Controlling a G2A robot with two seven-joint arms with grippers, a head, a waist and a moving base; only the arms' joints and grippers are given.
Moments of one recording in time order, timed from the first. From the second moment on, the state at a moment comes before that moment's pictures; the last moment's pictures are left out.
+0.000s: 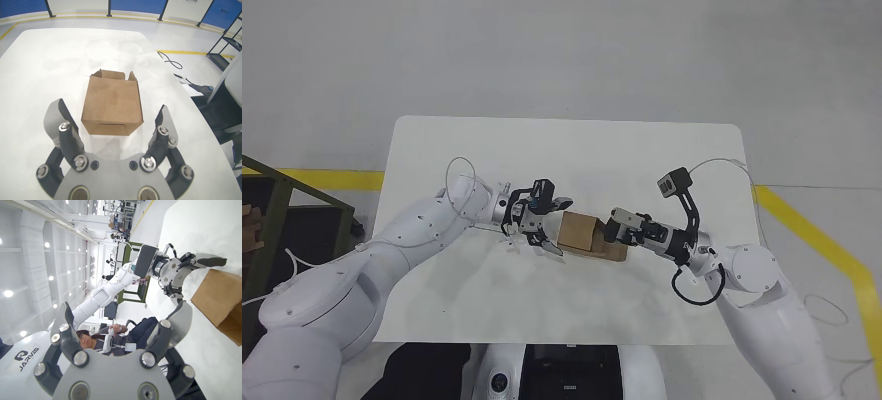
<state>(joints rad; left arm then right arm) 0.55 -1.08 -0.28 -0.87 1.52 -1.01 0.81 -1.36 -1.11 1.25 -1.78 0.40 -0.18 0.89</state>
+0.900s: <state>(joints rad) 0.62 -1.06 -0.31 -0.87 1.63 -0.85 0.90 -1.36 -1.11 1.25 -1.78 0.40 -0.18 0.89</state>
